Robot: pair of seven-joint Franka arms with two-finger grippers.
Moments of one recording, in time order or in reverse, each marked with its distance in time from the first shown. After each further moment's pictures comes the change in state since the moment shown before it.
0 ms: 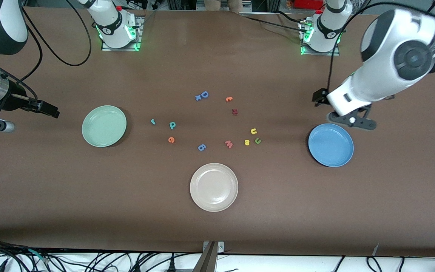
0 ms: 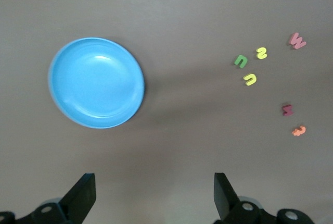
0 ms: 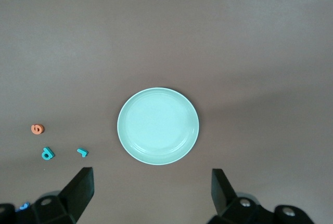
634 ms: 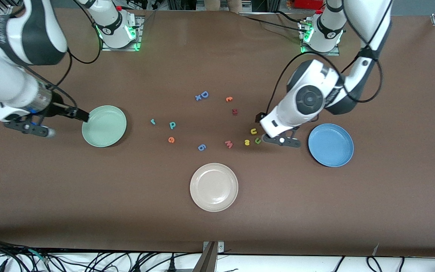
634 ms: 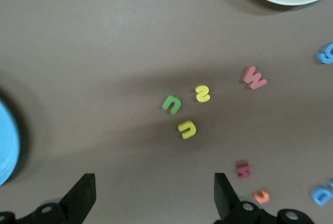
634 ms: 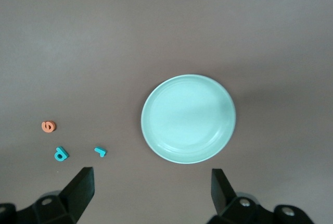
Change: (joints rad) left arm -0.154 0.291 -0.089 -0.009 0.080 0.352 -0.278; right arm 0.016 0.020 0.117 -0.160 0.005 0.145 0.156
